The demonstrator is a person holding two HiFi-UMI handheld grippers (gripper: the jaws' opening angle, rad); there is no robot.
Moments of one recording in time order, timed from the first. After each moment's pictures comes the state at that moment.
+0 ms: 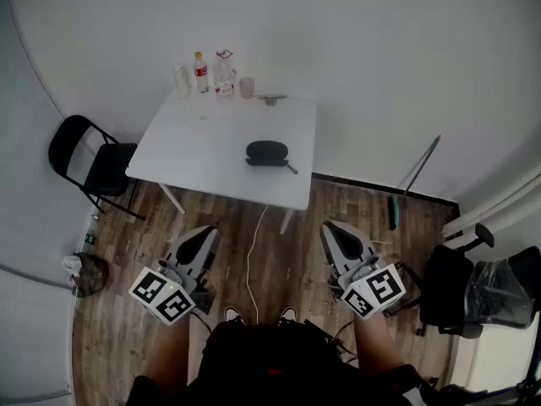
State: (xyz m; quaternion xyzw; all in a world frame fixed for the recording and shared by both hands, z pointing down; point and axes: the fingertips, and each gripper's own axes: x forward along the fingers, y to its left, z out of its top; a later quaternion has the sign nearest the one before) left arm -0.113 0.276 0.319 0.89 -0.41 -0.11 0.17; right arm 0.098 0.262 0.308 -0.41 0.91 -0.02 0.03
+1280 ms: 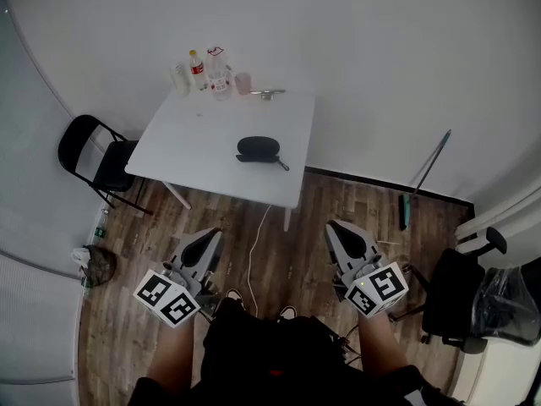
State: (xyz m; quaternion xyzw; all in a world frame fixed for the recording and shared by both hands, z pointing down) left arm -0.012 0.272 0.330 0.88 -0.44 -0.09 0.16; right arm 0.199 0.241 0.342 -0.39 0.92 -0.06 0.04
